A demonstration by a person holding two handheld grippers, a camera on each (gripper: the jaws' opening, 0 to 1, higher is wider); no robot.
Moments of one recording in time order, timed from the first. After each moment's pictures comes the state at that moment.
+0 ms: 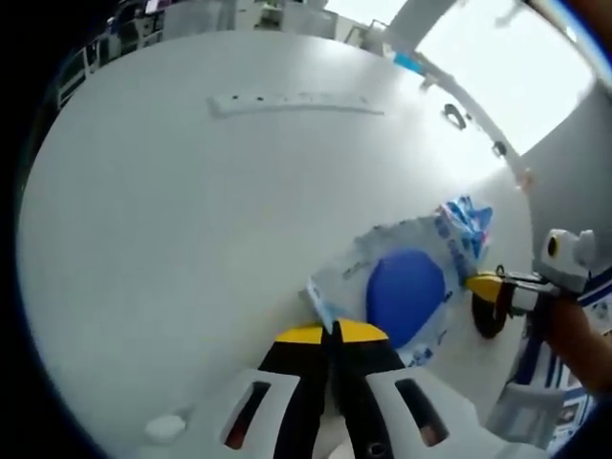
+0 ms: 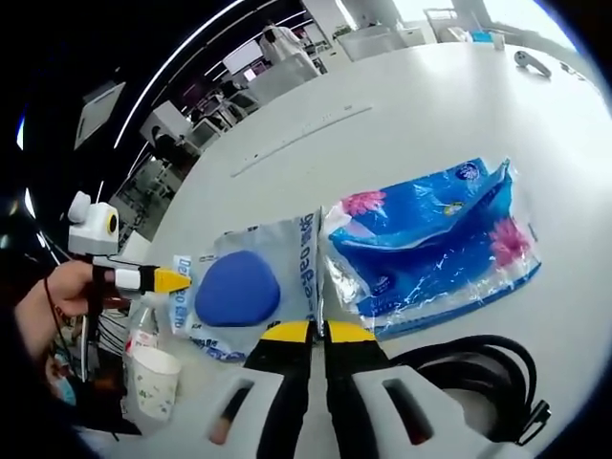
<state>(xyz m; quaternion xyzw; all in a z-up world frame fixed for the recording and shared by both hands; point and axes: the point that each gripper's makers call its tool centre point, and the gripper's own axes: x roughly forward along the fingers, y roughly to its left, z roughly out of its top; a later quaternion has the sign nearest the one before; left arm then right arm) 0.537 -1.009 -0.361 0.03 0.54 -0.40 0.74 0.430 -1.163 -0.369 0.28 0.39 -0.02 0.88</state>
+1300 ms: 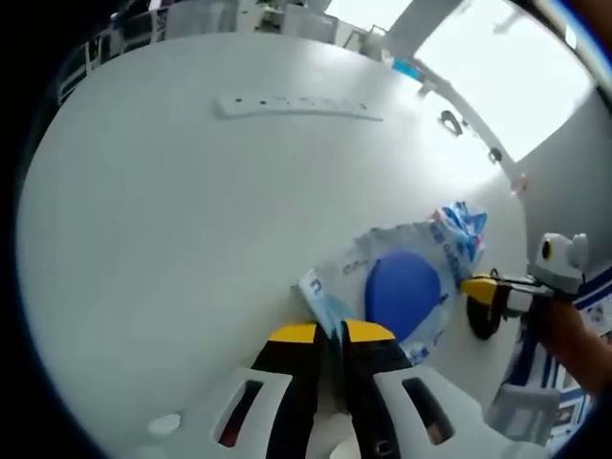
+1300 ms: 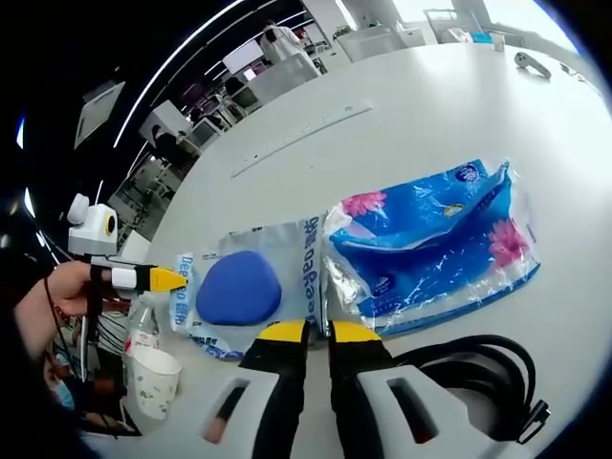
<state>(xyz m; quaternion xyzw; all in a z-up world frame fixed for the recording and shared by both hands) 0.539 -1.005 -0.358 0.02 0.54 -0.41 0.74 0.431 -1.163 -0.367 0.28 0.39 -0.02 0.88</state>
